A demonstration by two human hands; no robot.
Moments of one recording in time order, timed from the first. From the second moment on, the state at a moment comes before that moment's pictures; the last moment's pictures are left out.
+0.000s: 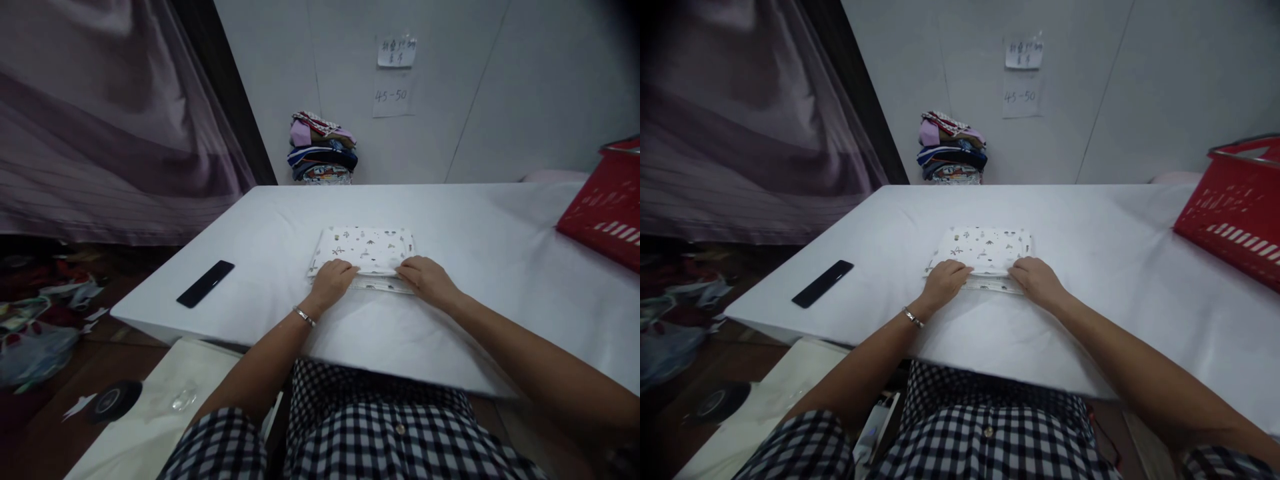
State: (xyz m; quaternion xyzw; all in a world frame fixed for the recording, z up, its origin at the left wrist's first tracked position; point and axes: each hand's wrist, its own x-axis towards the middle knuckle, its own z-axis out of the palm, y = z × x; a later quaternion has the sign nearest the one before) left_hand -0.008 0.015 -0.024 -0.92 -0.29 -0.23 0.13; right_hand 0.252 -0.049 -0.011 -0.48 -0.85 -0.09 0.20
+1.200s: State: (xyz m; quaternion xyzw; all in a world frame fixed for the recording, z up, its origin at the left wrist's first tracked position) left_hand -0.042 0.007 -0.034 -0.92 -0.30 -0.20 0.13; right_hand 0.256 -0.067 -0.035 -0.44 -0.87 -0.09 0.18
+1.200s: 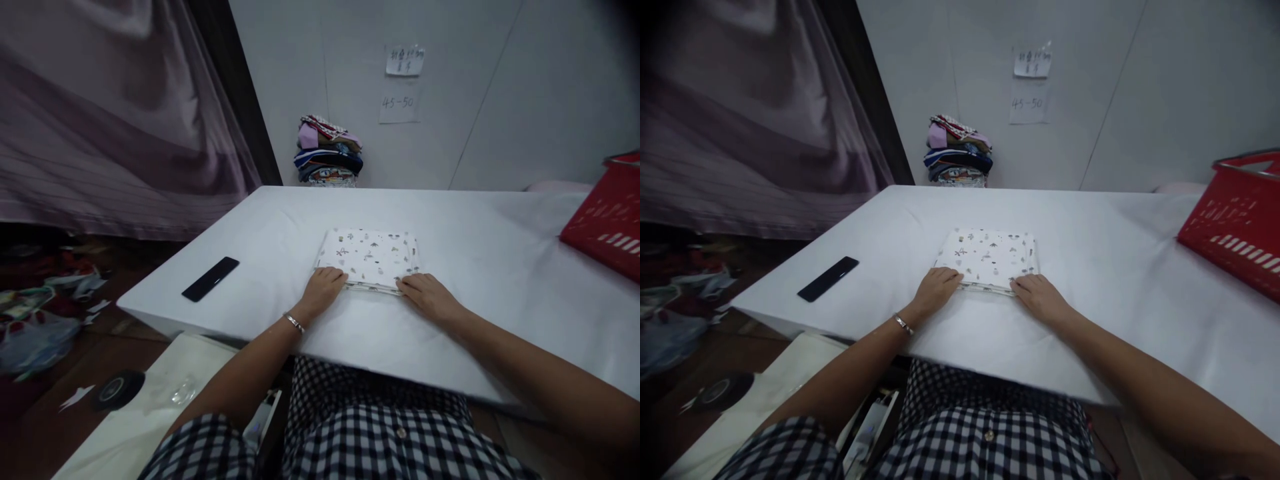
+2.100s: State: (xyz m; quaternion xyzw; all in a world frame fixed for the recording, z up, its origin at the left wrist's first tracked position) left_hand -0.012 0.019 -0.028 -0.86 -0.46 -0.21 0.07; right_hand 0.202 -0.032 -0.019 -0.46 -0.88 -0.04 0.15
